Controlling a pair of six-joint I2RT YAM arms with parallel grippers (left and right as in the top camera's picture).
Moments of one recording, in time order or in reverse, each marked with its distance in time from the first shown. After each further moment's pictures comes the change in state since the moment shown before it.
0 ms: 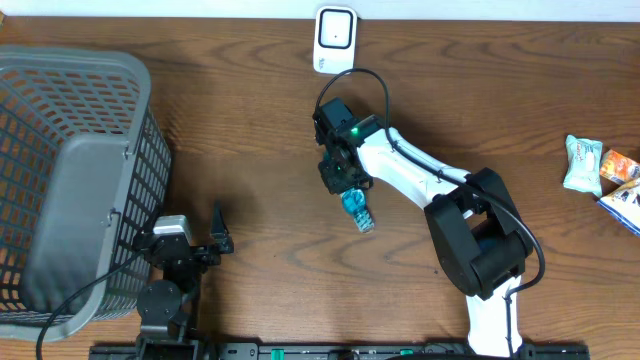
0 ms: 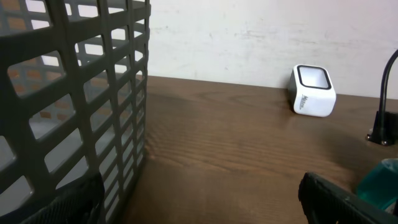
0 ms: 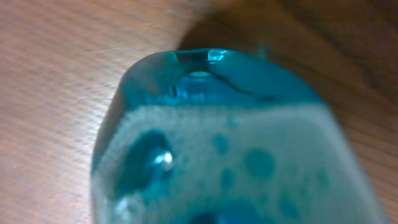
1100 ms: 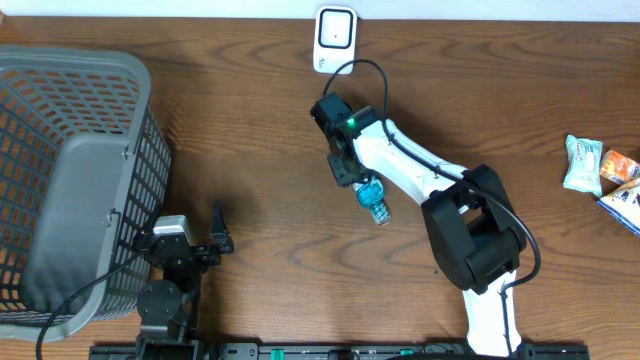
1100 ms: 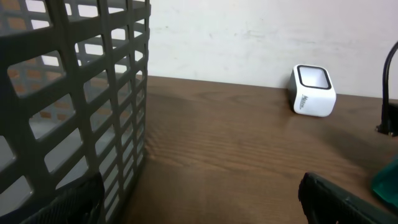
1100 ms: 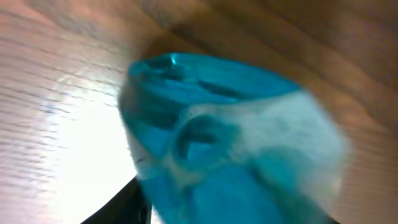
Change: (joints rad) left arm 0.000 0.000 0.000 0.000 0.000 0.000; right arm -0.001 0.033 0.102 -0.135 0.217 0.057
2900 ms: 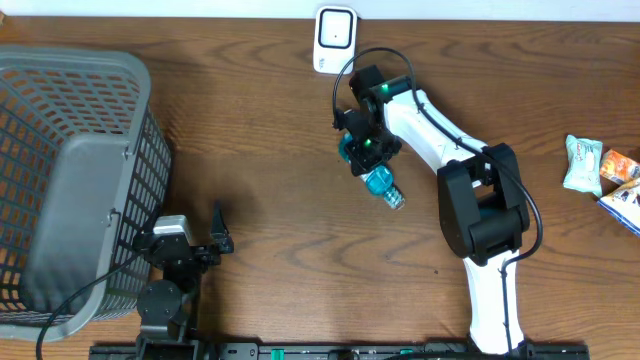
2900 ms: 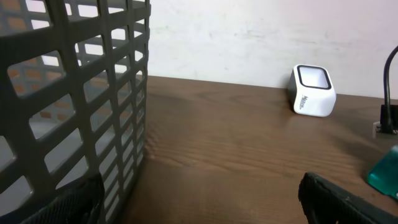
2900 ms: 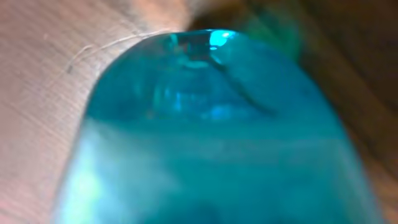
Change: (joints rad) left arm 0.000 0.000 0.000 0.000 0.000 0.000; right arm -0.180 0.122 0.167 -0.151 -0.365 -0.448
